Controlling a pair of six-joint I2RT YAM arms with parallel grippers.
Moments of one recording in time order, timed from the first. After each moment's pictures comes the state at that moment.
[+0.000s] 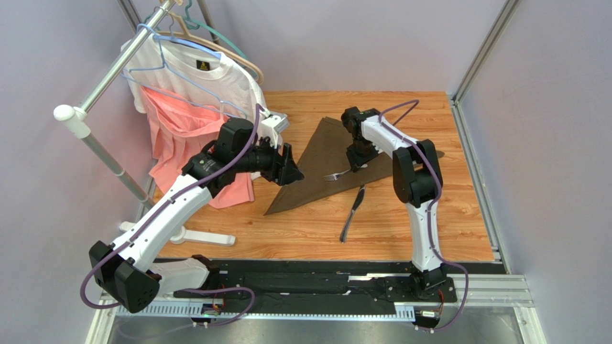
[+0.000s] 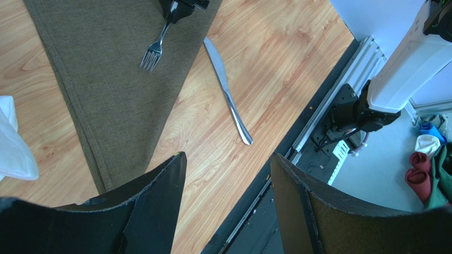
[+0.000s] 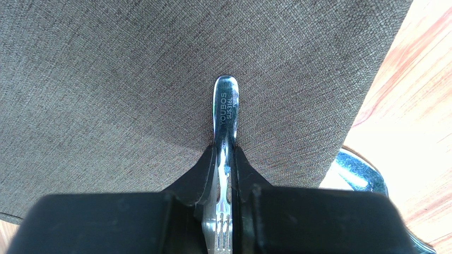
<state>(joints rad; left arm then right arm) -0.56 1.19 1.18 -0.54 0.49 -0.24 0.37 2.24 1.83 -1.12 0.23 1.54</state>
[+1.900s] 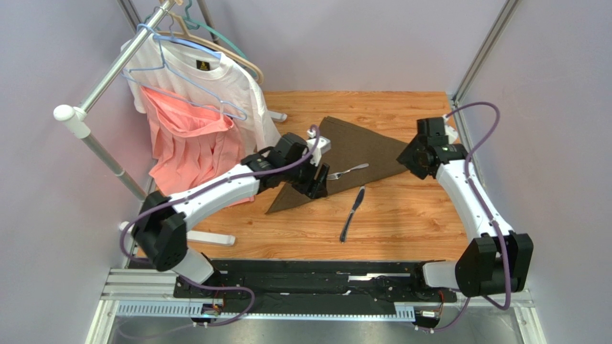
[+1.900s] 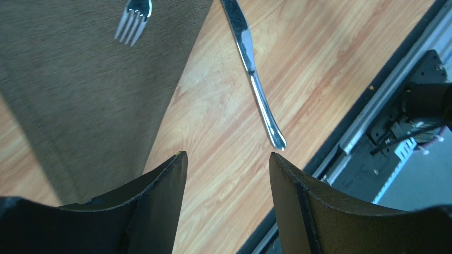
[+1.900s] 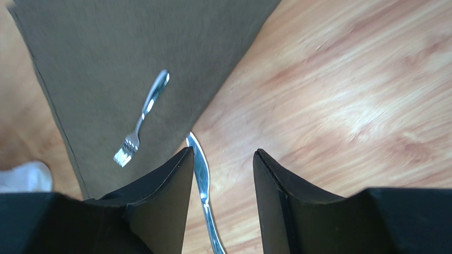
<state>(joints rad) -0.76 1.47 1.16 -0.44 0.29 -0.21 0.15 1.33 1.14 -0.77 0.19 0.76</state>
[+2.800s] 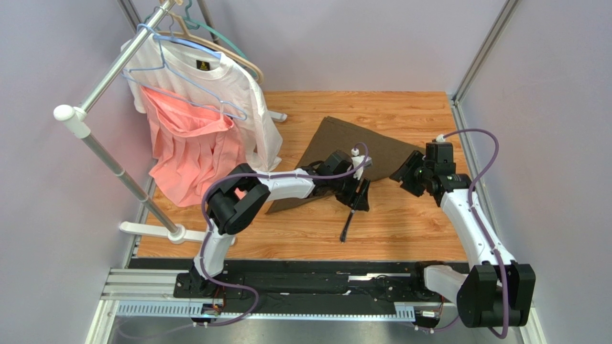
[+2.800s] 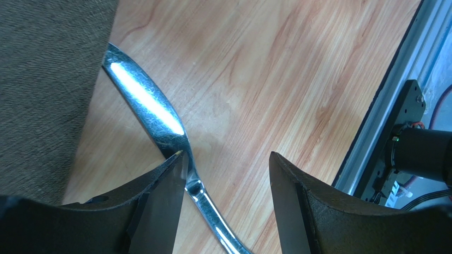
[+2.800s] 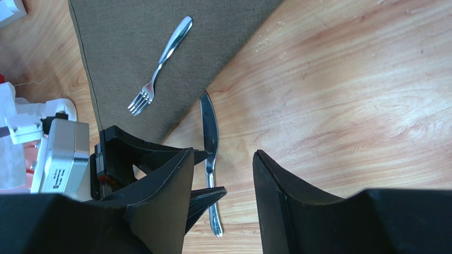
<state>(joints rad) -0.91 2.08 1.37 -0.01 0.41 -0.39 0.04 1.12 0.85 -0.56 -0.13 0.68</state>
